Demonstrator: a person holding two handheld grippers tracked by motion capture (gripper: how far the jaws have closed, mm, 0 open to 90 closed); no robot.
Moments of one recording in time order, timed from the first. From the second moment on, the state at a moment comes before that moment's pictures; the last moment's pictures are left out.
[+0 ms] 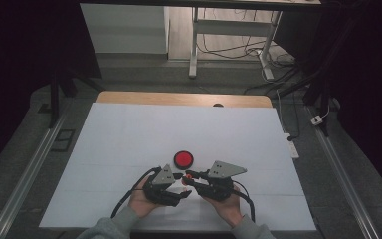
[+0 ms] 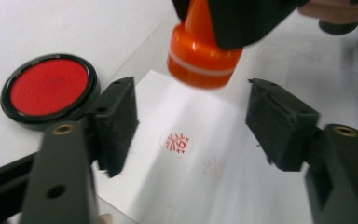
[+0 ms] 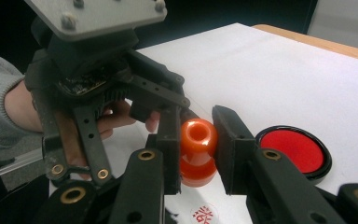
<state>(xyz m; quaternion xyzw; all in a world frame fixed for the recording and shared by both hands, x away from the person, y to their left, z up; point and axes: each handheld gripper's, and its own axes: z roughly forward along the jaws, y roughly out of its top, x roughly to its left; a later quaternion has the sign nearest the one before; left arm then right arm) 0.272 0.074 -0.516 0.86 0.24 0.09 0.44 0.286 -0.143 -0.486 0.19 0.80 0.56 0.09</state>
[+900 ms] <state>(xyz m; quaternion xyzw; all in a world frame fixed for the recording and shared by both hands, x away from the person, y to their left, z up) 0.253 0.135 -0.512 0.85 0.30 0.11 0.42 0.291 -0.156 -0.478 0.20 0.79 0.56 0.11</state>
